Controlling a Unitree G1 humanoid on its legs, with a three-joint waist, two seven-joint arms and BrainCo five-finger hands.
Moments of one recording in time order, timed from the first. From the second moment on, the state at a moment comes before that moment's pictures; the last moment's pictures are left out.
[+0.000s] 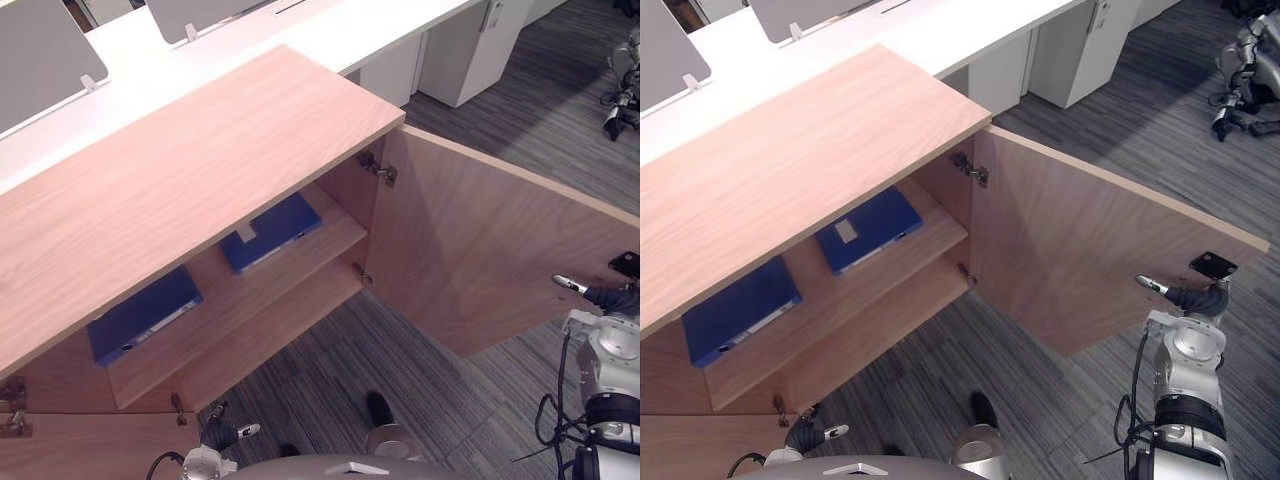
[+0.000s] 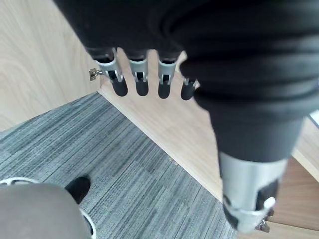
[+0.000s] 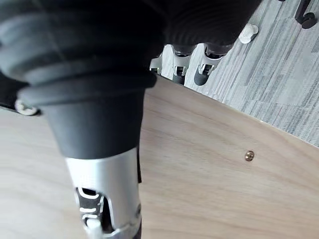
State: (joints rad) left arm 0.21 0.08 -0.08 0.87 0.14 -0.10 0.14; right arm -0.17 -0.64 -0.40 0.61 0.27 -0.12 -0.23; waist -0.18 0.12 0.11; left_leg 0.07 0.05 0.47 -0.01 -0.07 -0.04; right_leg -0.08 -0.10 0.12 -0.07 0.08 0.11
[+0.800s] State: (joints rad) left arm 0.11 0.10 -0.06 0.93 0.20 -0.05 0.15; right arm 0.58 -0.09 -0.01 -0.19 0.27 -0.15 -0.14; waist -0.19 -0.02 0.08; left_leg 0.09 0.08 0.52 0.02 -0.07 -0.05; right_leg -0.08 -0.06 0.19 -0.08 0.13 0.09
